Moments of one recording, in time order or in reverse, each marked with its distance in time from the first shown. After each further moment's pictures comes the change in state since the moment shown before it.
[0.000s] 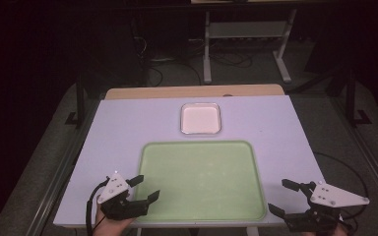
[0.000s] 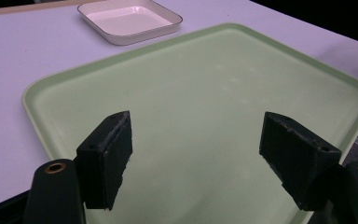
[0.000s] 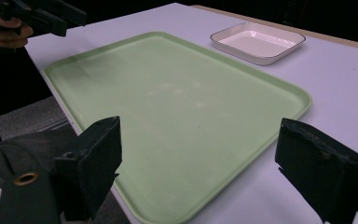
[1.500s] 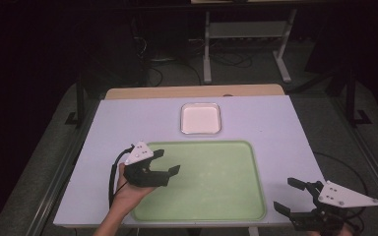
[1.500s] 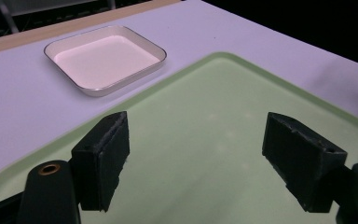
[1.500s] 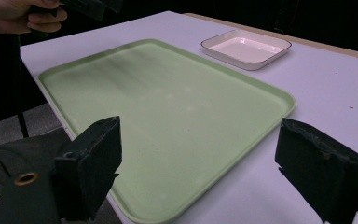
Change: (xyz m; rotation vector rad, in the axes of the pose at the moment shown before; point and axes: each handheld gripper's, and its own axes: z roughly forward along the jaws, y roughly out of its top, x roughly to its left) left arm 0.006 0.069 0.060 0.025 -0.075 0.054; right arm -0.006 -0.001 -0.010 -0.030 -0.021 0.006
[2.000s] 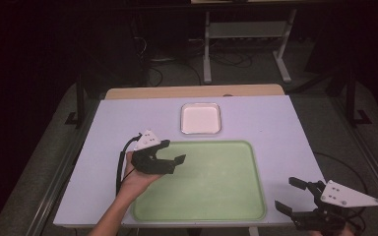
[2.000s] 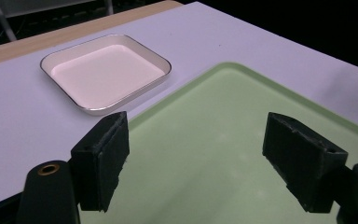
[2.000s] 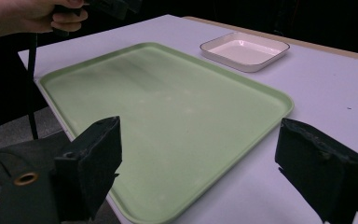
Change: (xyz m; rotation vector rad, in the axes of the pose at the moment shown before) left arm 0.013 0.019 0.025 0.010 -0.015 0.001; right arm -0.002 0.000 -0.002 -0.013 0.002 0.011
